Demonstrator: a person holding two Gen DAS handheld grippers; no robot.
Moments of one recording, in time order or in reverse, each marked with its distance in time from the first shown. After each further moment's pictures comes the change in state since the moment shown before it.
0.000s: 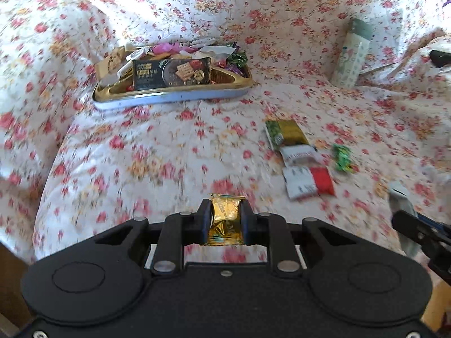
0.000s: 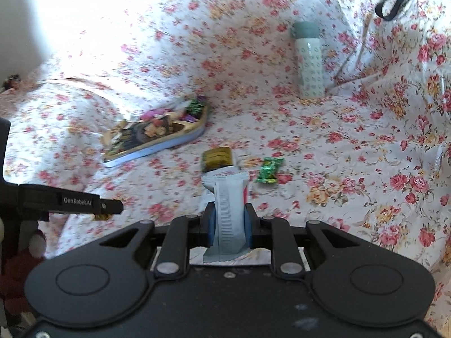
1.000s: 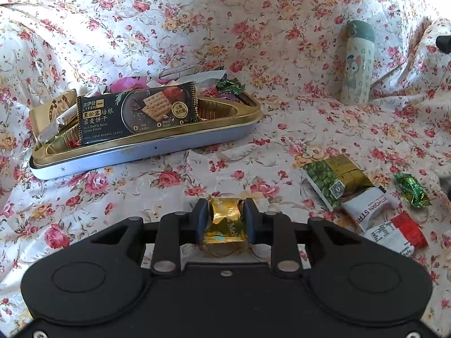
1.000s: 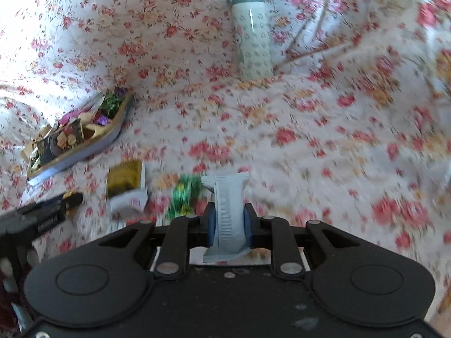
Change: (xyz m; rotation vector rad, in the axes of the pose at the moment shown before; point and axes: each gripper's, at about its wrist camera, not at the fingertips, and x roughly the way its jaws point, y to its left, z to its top) left arm 0.139 0.028 0.032 0.180 -0.258 -0.058; right arm 0.112 -0.074 0.031 0.100 0.093 -0.216
